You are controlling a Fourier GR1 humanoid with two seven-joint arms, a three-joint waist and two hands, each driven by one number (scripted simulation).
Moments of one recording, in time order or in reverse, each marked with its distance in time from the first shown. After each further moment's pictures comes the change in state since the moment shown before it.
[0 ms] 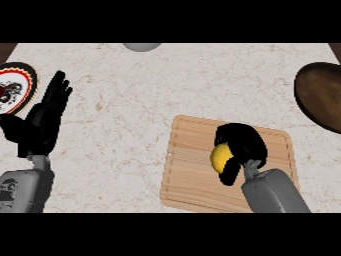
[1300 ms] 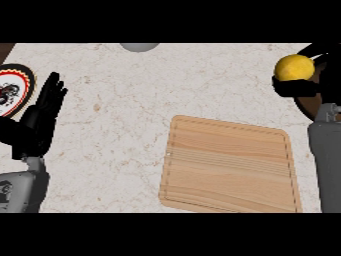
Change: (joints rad) left arm 0.013 0.012 0.019 -0.002 -0.001 -0.011 -0.012; right arm -0.278 -0.125 -0.481 -0.048 -0.015 -0.496 0.014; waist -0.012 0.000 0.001
